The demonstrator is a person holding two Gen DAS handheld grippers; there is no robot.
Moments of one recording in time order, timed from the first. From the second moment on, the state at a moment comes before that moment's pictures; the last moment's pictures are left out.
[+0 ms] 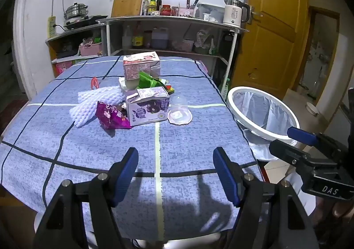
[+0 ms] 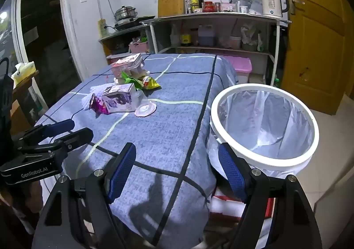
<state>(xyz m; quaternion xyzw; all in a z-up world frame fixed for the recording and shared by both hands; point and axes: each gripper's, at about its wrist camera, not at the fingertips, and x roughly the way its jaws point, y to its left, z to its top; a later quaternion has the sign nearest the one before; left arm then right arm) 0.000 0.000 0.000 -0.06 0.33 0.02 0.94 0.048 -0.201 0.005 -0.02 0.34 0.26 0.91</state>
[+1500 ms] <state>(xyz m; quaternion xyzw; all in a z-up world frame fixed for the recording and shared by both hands) -0.006 -0.005 0.006 -0.07 0.33 0.01 0.94 0.040 -0.201 0.012 -0.04 0.34 0.26 0.91</state>
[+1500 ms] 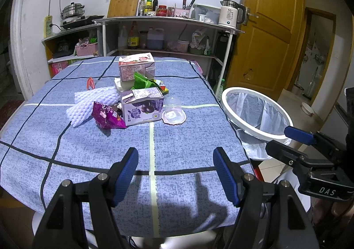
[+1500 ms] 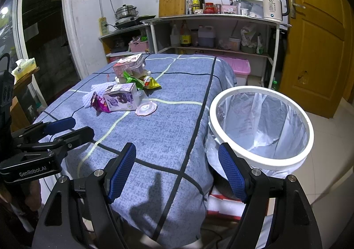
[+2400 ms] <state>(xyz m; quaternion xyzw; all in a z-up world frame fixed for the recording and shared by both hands) -0.006 -0.004 0.005 -0.07 0.33 0.01 0.94 0.040 -0.202 0.011 -0.03 0.34 0.26 0.91</state>
